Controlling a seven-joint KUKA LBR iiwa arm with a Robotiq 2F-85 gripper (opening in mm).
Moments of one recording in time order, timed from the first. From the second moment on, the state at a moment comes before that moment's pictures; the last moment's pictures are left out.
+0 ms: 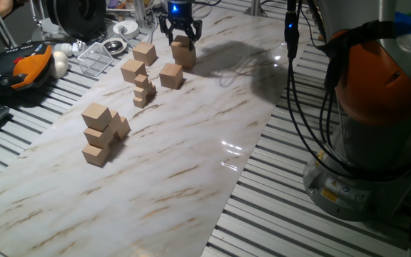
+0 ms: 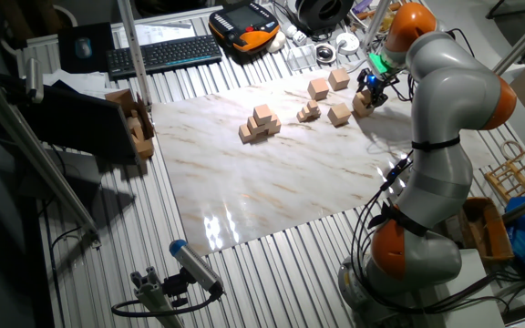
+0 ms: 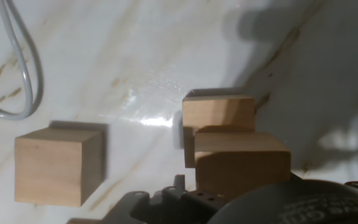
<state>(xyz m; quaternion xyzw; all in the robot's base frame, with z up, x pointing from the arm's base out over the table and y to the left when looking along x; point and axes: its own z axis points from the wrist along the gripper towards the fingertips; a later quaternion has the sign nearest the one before) 0.615 -0.243 0.107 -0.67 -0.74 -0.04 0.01</state>
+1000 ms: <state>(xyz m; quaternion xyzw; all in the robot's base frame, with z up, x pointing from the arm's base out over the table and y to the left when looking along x) 0.617 -0.242 0.106 -0.67 -0.74 -0.04 0.00</state>
